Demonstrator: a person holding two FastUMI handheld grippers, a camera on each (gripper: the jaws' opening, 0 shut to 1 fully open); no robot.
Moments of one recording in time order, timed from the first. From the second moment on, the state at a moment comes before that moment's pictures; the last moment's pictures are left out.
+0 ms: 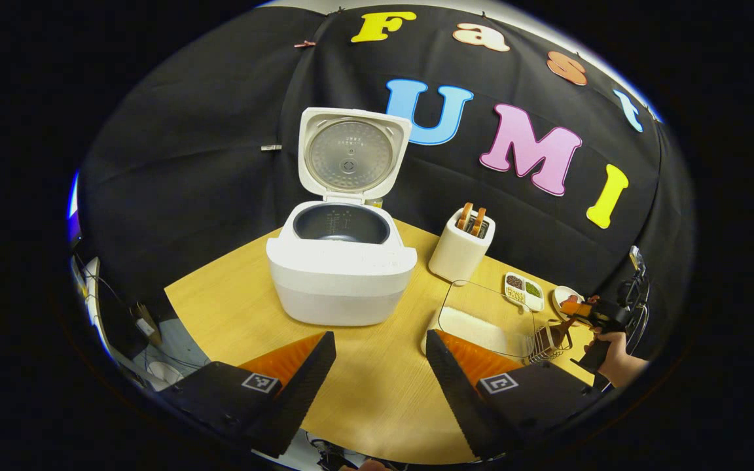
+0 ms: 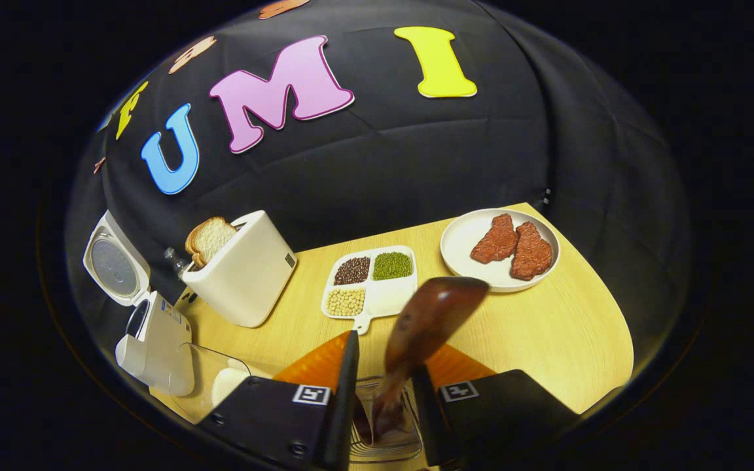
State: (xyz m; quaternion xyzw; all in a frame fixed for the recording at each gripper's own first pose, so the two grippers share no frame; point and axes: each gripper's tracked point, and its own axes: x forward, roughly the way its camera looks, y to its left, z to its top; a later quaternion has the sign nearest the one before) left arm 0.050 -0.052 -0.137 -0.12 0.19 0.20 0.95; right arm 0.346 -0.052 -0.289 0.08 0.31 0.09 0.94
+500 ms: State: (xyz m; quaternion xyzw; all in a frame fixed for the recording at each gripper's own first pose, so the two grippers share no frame) left arm 0.031 -0.046 -0.149 -0.15 0.20 0.19 0.95; right arm 0.326 -0.057 -0.266 0.09 0.30 0.08 0.95
